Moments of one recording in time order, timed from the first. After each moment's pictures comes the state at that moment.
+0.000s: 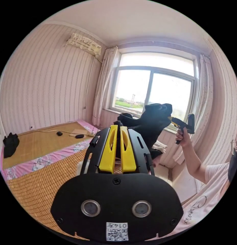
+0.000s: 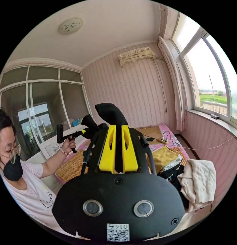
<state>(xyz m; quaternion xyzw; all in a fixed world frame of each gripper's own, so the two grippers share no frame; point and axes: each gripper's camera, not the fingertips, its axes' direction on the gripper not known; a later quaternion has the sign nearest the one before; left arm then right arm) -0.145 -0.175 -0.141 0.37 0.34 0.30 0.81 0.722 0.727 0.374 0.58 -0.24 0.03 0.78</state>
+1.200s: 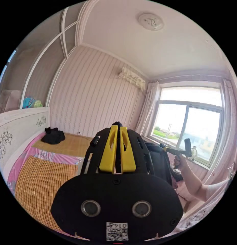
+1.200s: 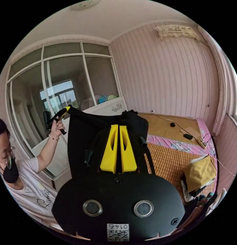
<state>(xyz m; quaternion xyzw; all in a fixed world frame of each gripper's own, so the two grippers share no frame) -0.553 0.005 -0.178 0.49 0.25 0.06 0.83 0.540 0.474 0.320 0.46 -0.29 -0.13 0.83</state>
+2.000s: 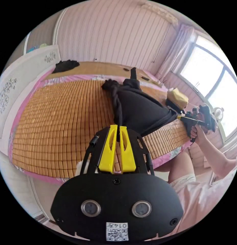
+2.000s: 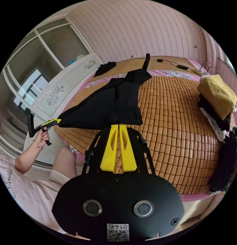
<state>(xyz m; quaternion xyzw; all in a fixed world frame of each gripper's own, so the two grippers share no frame) -0.472 0.033 0.228 0.10 0.14 0.07 0.98 0.453 0.344 0.586 0.21 -0.27 -0.05 0.94</state>
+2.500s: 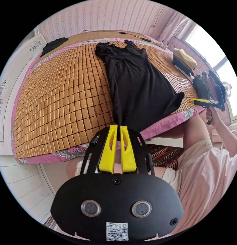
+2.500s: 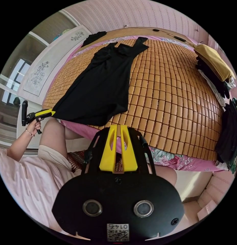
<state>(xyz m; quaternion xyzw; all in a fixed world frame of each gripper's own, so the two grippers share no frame) -0.410 0.029 0.322 -0.02 0.08 0.15 0.99 0.441 0.333 0.605 0.09 -0.23 -0.05 0.97</state>
